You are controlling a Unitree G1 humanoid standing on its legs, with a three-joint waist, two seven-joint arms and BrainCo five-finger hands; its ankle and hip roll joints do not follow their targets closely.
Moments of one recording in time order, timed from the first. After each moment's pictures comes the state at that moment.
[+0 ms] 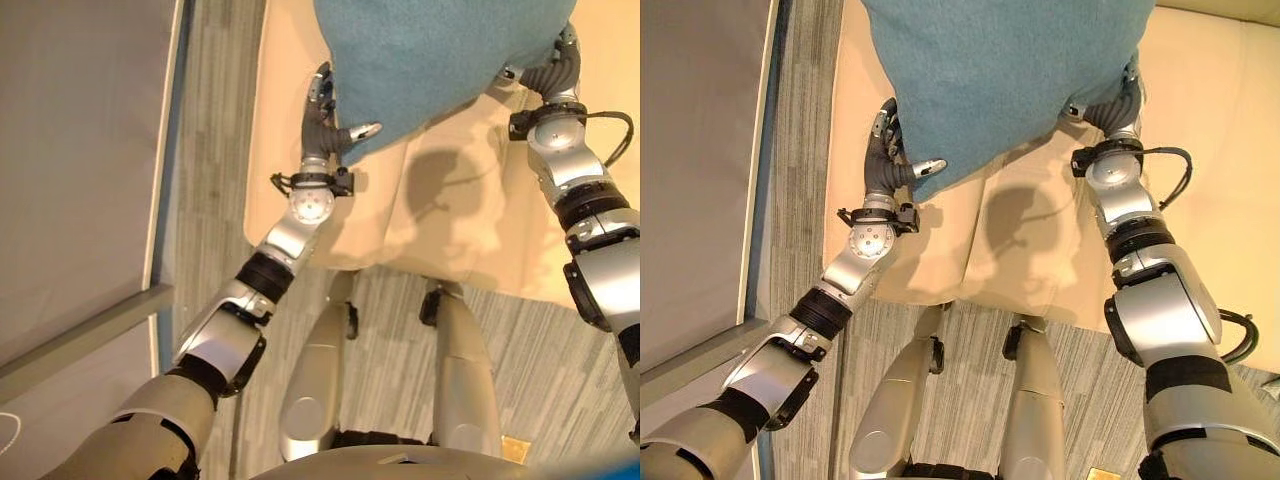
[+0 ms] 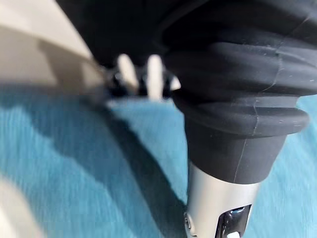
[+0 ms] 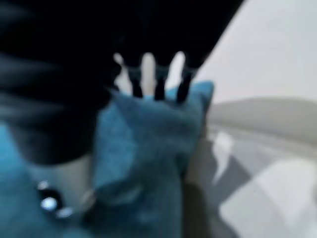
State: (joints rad) left arm -0.86 0.17 -0.43 0.50 -0.37 -0.24 0.53; right arm -1.22 -0.55 0.44 1.05 0.35 -0.15 -0.42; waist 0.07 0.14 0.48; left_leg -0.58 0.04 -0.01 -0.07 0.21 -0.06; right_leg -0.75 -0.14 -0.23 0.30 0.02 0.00
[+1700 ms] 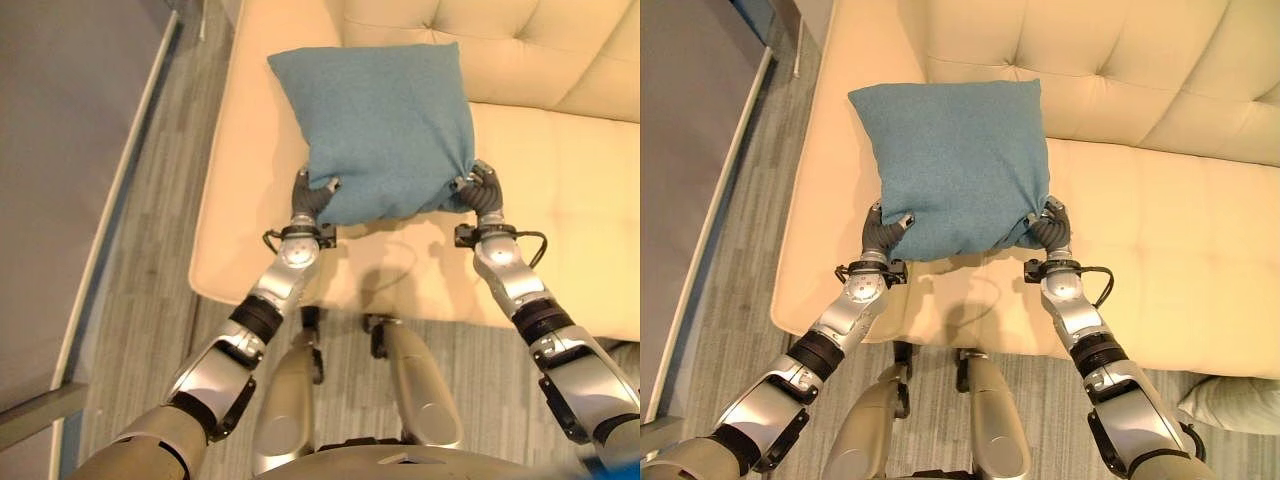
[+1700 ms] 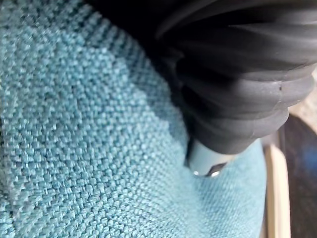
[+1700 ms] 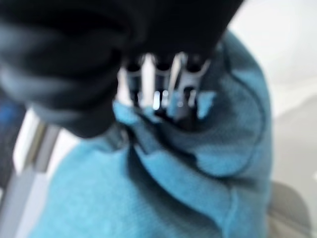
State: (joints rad) left arm -0.62 0.25 -0.47 0.56 -0.45 -0.20 0.48; right arm -0.61 -0.41 0.37 0.61 0.33 -0.18 -0.39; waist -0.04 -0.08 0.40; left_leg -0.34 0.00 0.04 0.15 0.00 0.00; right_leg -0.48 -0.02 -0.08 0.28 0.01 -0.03
